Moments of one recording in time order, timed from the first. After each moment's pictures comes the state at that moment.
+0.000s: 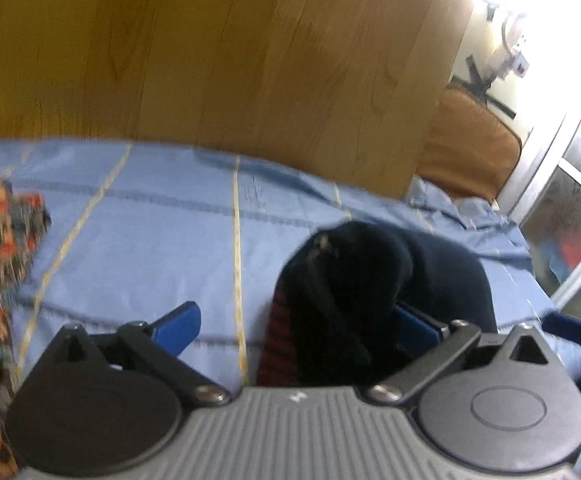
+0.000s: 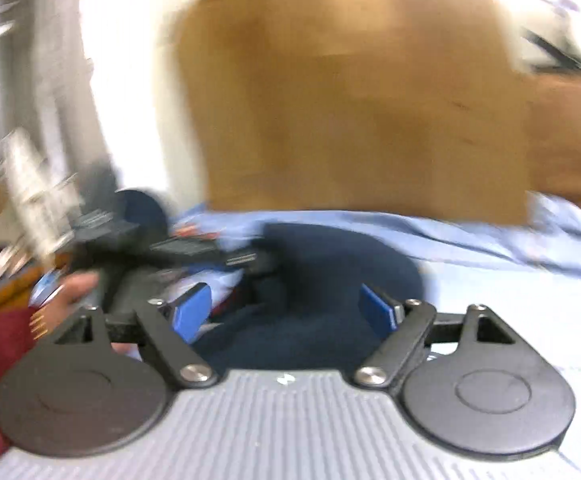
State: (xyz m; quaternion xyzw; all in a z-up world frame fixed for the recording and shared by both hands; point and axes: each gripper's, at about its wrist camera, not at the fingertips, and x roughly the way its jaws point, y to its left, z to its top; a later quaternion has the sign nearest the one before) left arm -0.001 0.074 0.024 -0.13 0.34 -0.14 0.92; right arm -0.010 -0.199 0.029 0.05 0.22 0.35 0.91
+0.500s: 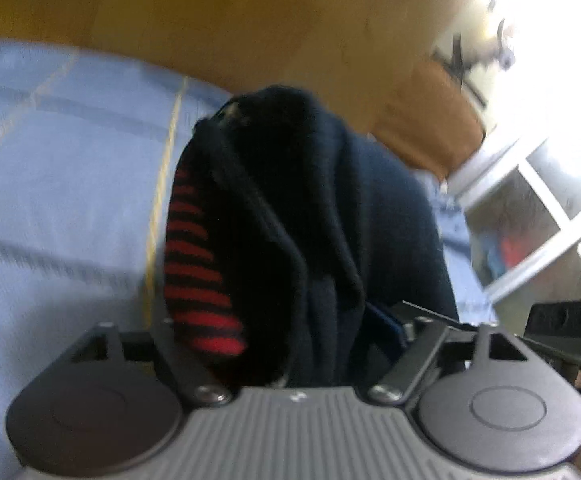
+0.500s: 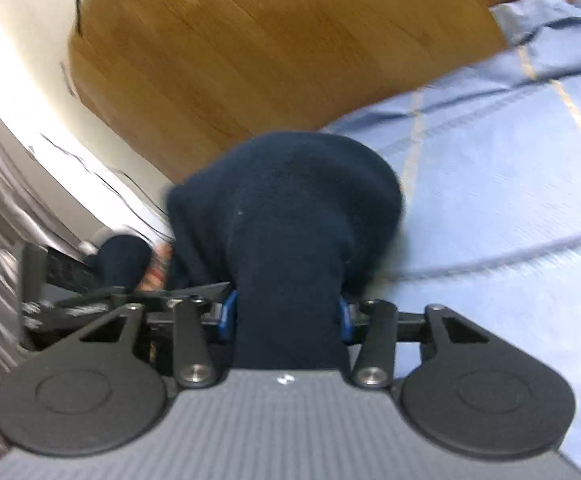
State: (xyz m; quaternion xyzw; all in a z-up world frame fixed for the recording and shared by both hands) left arm 0.025 0.069 0.016 -0.22 0.39 -0.21 0.87; right arm 0.073 -0.197 -0.021 0.25 0.35 0.36 0.83
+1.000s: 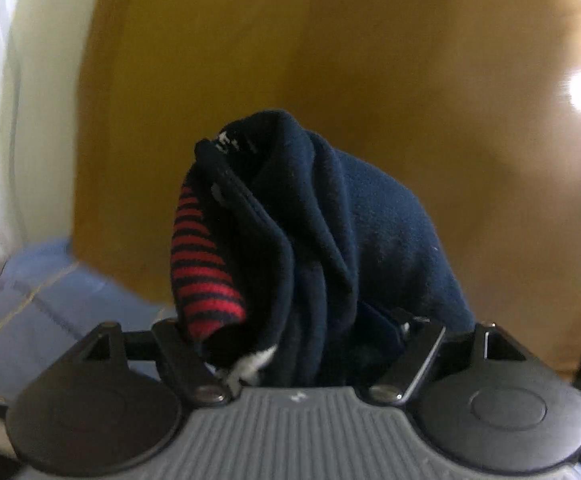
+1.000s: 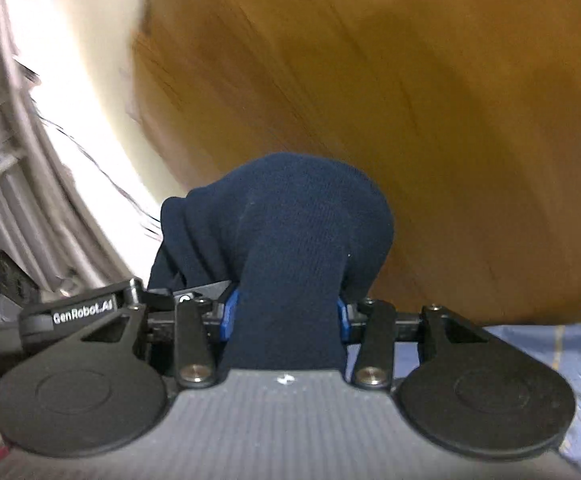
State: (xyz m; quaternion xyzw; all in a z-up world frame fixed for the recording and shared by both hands) left arm 0.143 0.226 0.108 -0.18 0.27 0.07 0.94; right arm 0.231 0.014 0.061 0.21 0.24 0.47 0.82
